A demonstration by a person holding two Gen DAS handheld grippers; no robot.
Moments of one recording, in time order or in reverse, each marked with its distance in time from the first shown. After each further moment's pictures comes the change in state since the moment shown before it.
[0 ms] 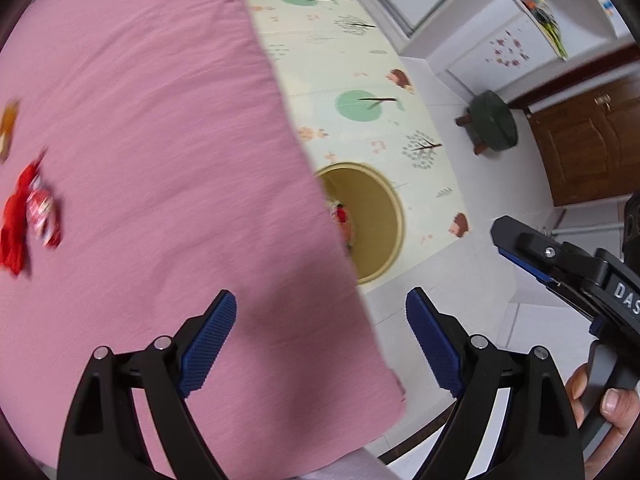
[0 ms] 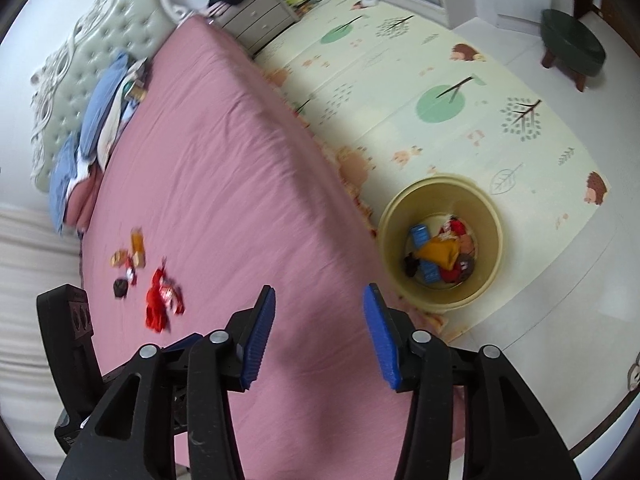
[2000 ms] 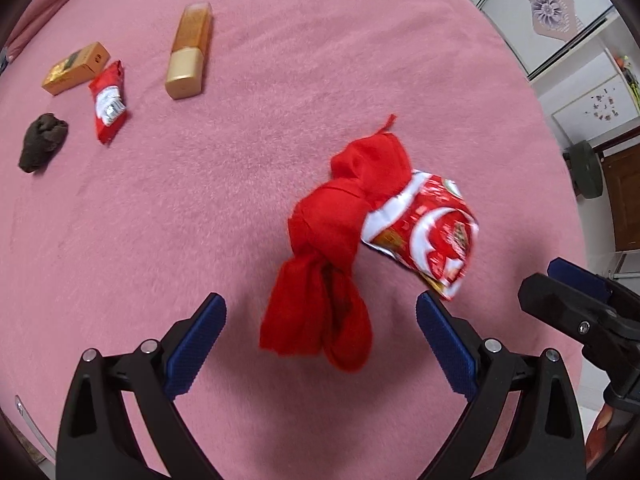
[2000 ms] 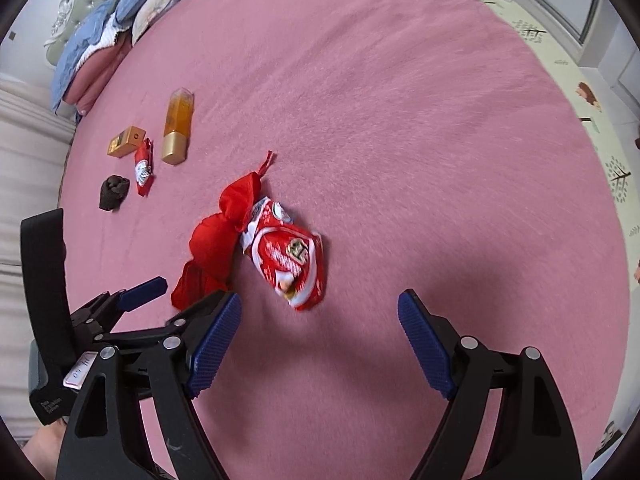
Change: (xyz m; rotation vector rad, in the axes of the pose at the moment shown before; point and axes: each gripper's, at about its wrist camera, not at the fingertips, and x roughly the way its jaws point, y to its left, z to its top) left arm -0.014 0.362 0.023 -0.113 -0.052 0.213; right arm 0.252 0.289 -0.065 -0.307 0.169 -0.066
